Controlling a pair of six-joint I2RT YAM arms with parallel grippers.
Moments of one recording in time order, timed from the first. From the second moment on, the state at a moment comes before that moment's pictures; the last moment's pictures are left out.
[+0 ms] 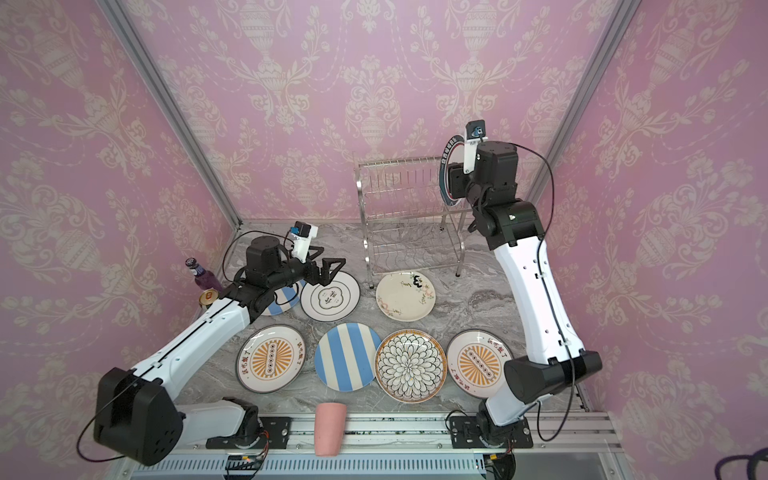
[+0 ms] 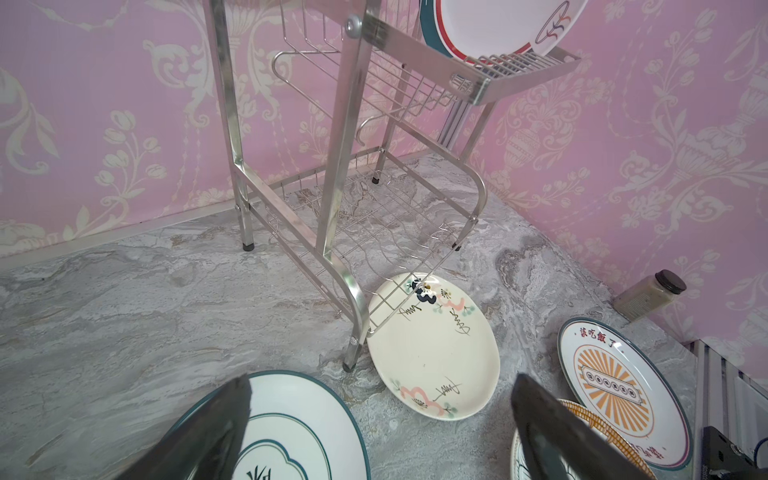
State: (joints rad) left arm -0.30 1.29 0.98 -0.04 0.46 -0.13; right arm 0.22 1.55 2.04 -0.69 0.26 -0.09
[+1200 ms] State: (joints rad) left arm -0.30 1.33 0.93 -0.07 0.44 -0.18; right arm 0.00 1.16 0.56 -0.17 -0.49 0.47
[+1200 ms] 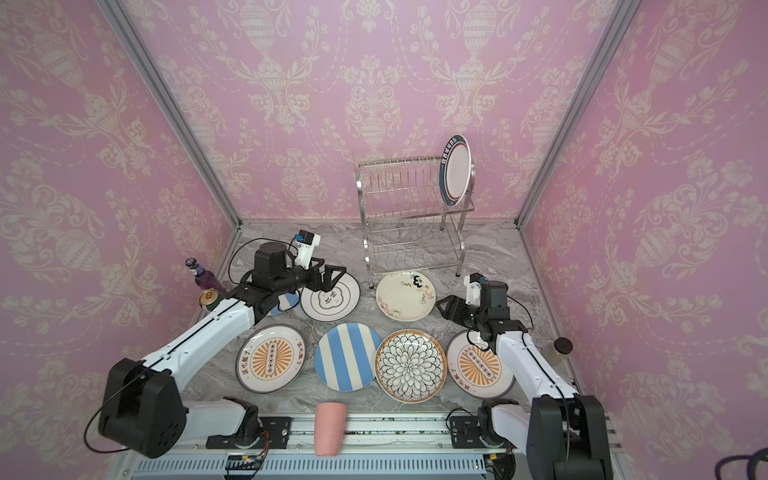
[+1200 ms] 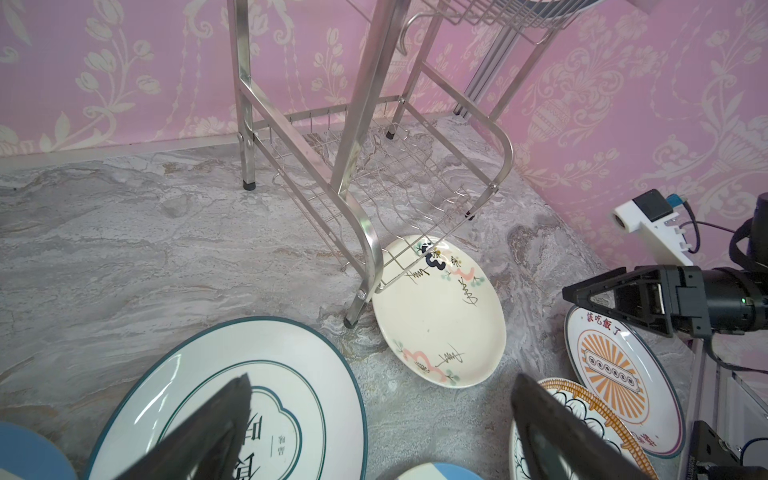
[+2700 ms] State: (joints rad) left arm -0.30 1.39 0.85 0.09 0.44 -0.18; right arm 0.06 1.61 0.62 0.17 -0.52 0.59
